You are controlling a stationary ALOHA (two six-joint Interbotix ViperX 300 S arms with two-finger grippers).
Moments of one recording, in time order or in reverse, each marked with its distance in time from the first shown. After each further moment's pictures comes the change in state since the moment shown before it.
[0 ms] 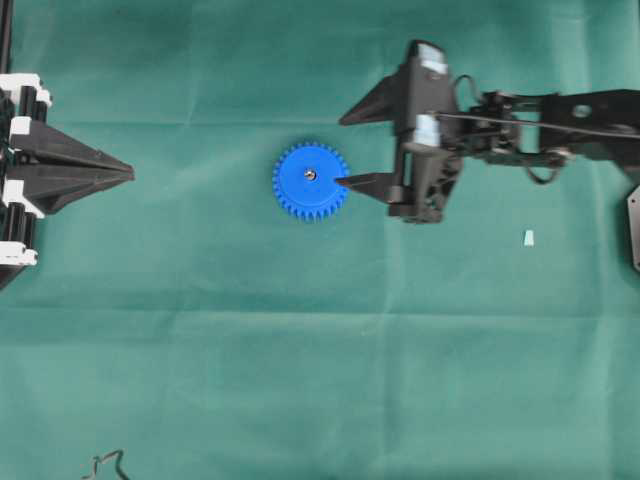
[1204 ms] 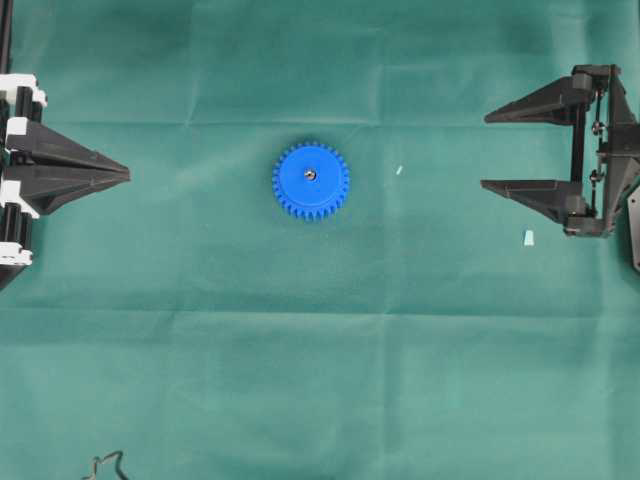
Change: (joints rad) left arm 0.000 -0.023 -0.002 0.000 0.057 0.000; right arm 0.005 -0.598 0.465 0.003 -0.121 0.003
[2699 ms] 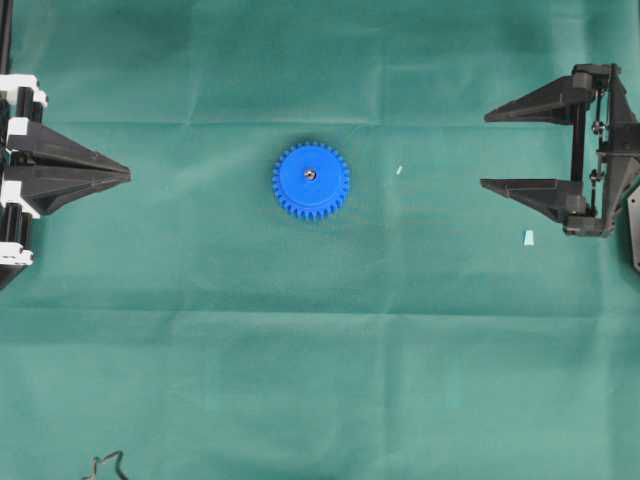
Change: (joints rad) left arm 0.000 0.003 0.000 0.000 0.003 0.000; right arm 0.000 0.002 0.000 0.000 -0.011 0.000
